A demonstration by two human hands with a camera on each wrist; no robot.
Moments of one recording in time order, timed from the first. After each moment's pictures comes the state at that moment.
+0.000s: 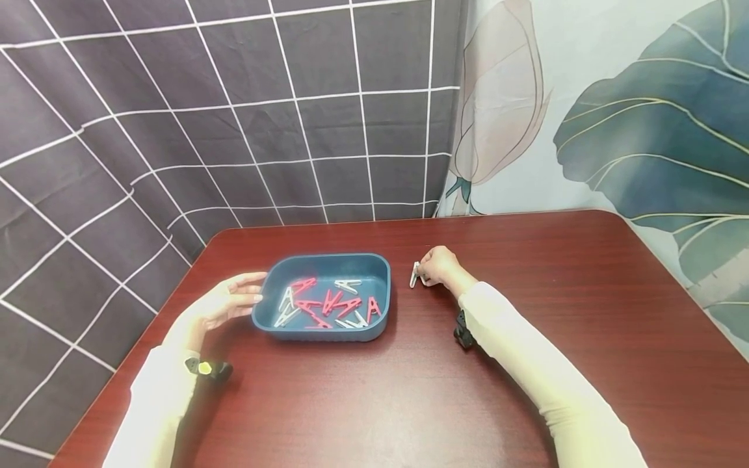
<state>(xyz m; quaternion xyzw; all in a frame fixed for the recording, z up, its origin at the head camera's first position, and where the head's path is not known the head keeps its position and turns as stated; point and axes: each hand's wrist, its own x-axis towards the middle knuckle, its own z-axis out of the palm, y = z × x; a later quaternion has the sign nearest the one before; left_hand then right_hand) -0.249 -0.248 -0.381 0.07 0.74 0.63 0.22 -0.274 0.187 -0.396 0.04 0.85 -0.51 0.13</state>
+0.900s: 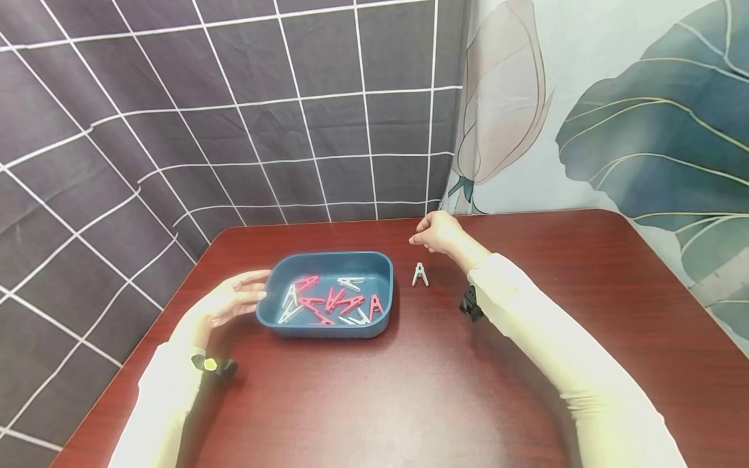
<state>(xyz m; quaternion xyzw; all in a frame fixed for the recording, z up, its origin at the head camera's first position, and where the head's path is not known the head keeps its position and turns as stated) -0.248 -0.249 -0.384 0.07 0.73 0.65 0.22 -0.267 0.184 -0.317 -0.02 0.90 -0.43 0.07</state>
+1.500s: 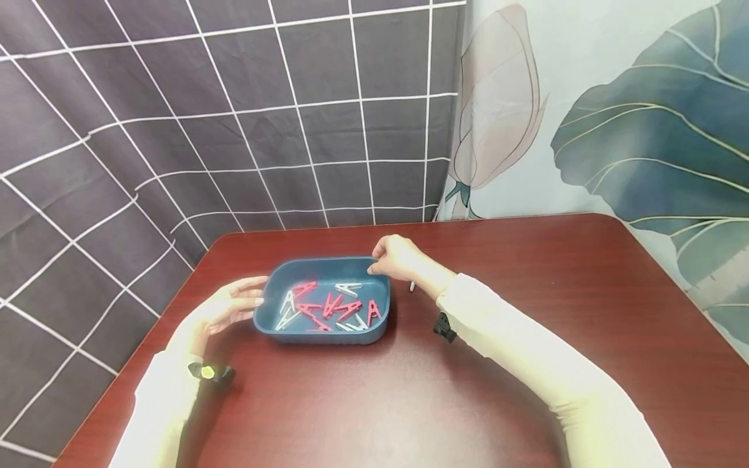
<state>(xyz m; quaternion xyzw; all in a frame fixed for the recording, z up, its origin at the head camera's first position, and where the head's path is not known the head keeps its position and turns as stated) -0.246 -0.248 -0.384 0.07 0.73 0.65 0.21 -0.241 0.127 -0.314 -0.13 0.92 -0.37 0.08</state>
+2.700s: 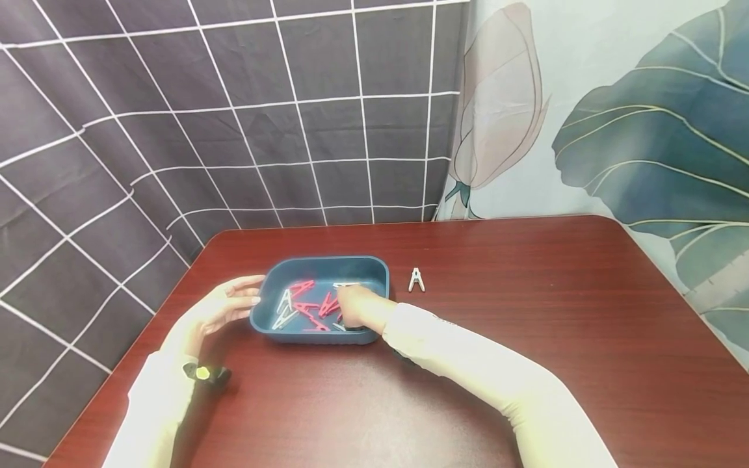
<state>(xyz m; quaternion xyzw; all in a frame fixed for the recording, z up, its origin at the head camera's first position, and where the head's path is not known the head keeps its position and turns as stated) -0.245 -0.249 -0.386 0.07 0.73 0.65 0.20 -0.220 0.045 -0.367 -0.23 0.96 -0.12 0.13</state>
